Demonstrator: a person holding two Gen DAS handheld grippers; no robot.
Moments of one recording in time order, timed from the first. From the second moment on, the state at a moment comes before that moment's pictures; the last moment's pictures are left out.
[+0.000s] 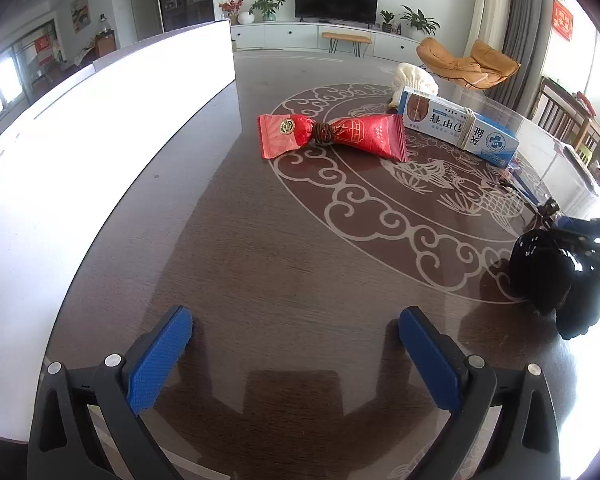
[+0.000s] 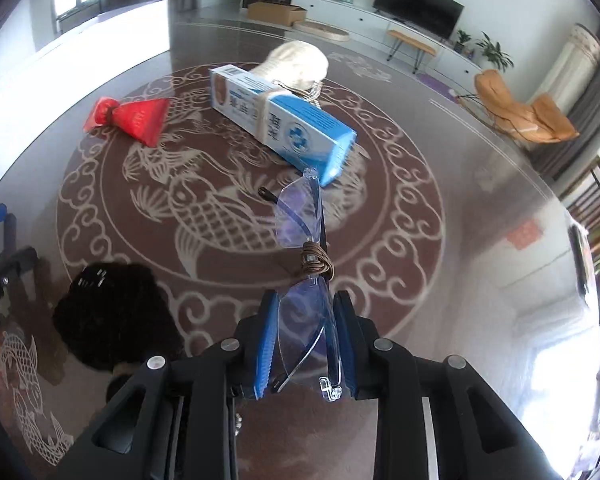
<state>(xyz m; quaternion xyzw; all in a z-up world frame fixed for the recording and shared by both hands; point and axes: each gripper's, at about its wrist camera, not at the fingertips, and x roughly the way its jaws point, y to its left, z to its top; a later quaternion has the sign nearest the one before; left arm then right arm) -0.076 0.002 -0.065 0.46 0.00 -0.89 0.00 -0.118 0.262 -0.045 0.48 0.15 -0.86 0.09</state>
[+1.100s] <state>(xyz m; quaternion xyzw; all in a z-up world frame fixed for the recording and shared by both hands) -0.041 0.025 -0.040 0.44 0.04 -0.89 -0.08 -0.018 0.241 -0.048 0.43 0.06 -0.90 0.03</state>
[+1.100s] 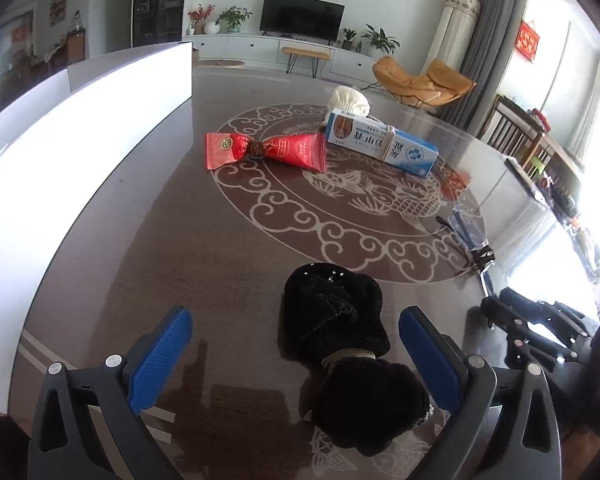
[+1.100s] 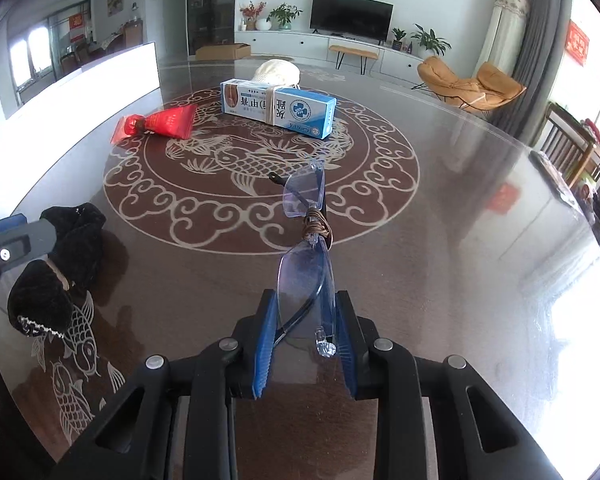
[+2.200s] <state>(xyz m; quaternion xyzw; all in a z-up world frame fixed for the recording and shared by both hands) -0.047 0.041 -0.065 0.46 -0.03 -0.89 -0.06 -0.045 0.242 -0.059 0.46 0.03 -0.88 0.04</state>
